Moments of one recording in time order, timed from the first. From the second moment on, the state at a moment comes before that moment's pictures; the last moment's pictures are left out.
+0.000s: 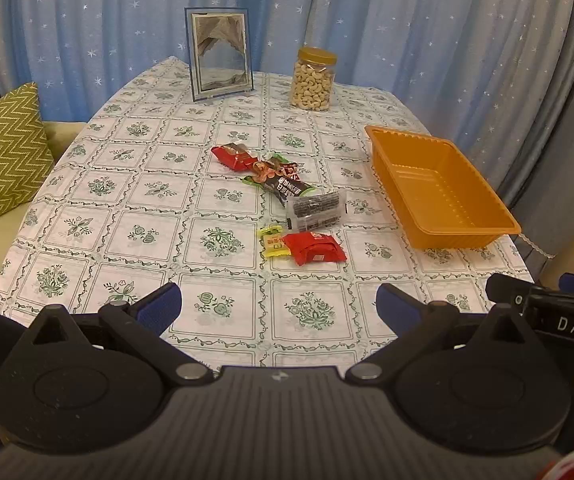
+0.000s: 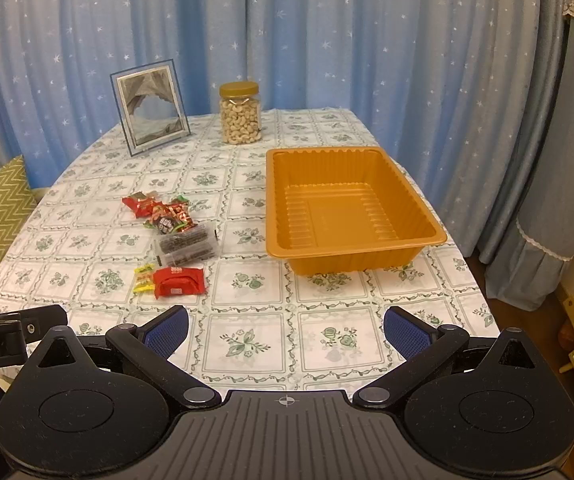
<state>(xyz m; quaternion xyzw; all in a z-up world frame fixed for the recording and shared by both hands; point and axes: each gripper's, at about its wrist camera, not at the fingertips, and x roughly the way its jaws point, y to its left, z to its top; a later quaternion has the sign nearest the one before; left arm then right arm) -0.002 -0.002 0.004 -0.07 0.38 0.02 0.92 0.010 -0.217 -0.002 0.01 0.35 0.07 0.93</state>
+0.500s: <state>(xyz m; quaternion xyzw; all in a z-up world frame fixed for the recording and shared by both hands) -0.002 -0.005 0.006 -0.08 0.38 0.02 0.92 0.010 -0.217 -0.001 0.01 0.35 0.06 0.93</state>
